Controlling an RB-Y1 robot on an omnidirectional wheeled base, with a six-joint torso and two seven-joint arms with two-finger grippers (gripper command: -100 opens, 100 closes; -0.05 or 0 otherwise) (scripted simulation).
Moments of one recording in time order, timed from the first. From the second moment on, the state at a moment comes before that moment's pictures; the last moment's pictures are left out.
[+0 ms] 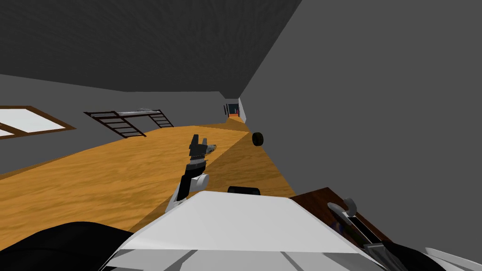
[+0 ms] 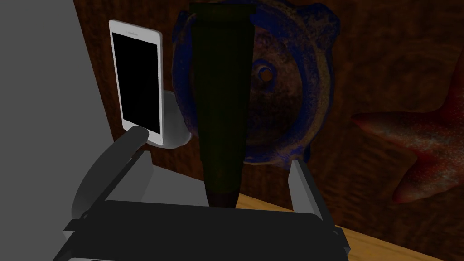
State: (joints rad) left arm 0.46 0.04 0.07 -2.30 0.07 -0.44 -0.09; right arm 0.22 -1.49 1.22 -1.19 -0.67 0.07 0.98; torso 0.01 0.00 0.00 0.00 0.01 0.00
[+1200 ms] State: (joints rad) left arm 0.46 0.04 0.07 -2.30 0.07 -0.44 -0.09; right arm 0.56 -1.26 0.89 -0.92 -0.42 -0.18 0.85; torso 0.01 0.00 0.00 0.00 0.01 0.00
